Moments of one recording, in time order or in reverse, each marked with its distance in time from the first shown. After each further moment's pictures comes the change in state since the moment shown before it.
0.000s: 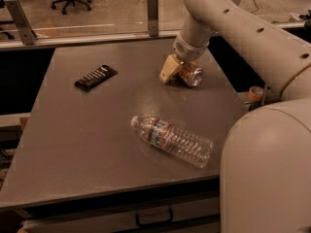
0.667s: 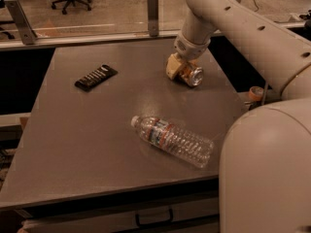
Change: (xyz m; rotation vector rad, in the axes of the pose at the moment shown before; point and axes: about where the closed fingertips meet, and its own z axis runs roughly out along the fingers) arm -0.003 -0.001 -0.009 0.002 -0.003 0.002
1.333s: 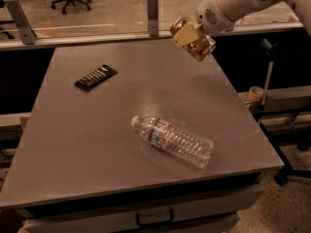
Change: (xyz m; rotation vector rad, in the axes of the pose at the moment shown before) arm -0.015 0.033 -0.137 -0.112 -0.446 -0.243
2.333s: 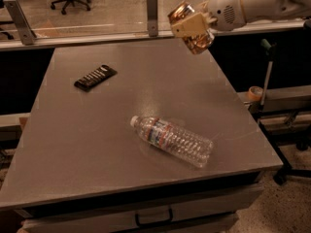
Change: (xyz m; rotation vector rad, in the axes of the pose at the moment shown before) arm -0.029 0.028 -0.039 -0.179 -0.329 -0.140
